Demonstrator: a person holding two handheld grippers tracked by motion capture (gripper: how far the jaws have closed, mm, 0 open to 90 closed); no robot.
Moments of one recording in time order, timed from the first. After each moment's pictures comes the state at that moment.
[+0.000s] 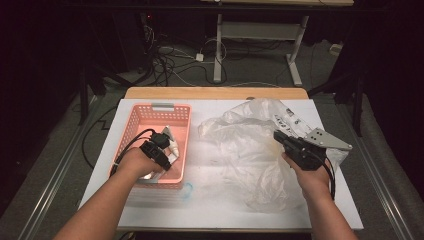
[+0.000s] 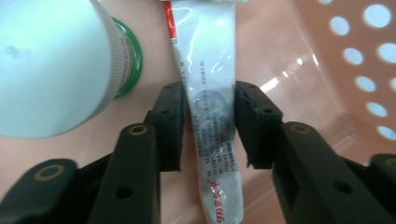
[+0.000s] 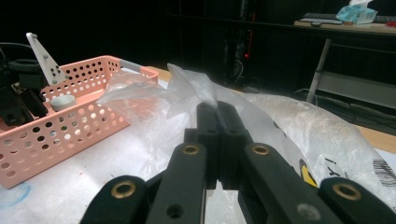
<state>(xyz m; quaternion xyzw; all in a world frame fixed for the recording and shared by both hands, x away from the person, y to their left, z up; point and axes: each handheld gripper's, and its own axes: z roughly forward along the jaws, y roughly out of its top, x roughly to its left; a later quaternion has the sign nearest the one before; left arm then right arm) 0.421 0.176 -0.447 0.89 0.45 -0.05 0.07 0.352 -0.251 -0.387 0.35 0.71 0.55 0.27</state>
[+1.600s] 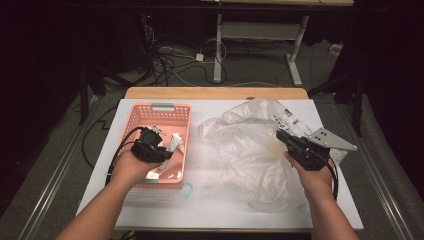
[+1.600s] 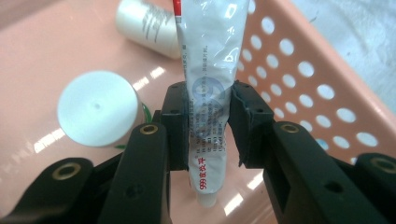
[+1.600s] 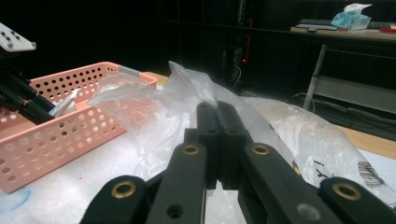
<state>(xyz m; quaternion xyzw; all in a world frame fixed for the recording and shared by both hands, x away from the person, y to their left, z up) 0.388 0.191 -0.413 0.86 0.43 0.06 0.26 0.349 -0.256 -0.383 0.35 0.71 0.55 0.27</state>
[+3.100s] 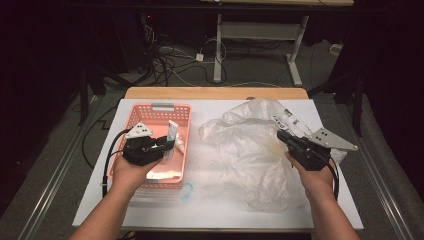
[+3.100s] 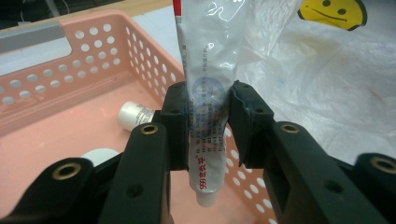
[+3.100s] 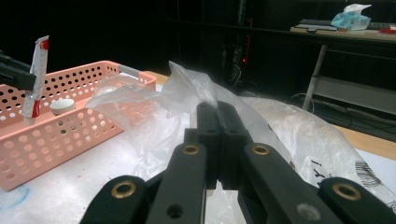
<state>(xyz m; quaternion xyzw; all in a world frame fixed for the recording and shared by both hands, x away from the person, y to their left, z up) 0.355 0.202 -0.393 0.79 0.40 0.13 0.45 0.349 -0.258 -0.383 0.34 0.71 0.55 0.27</state>
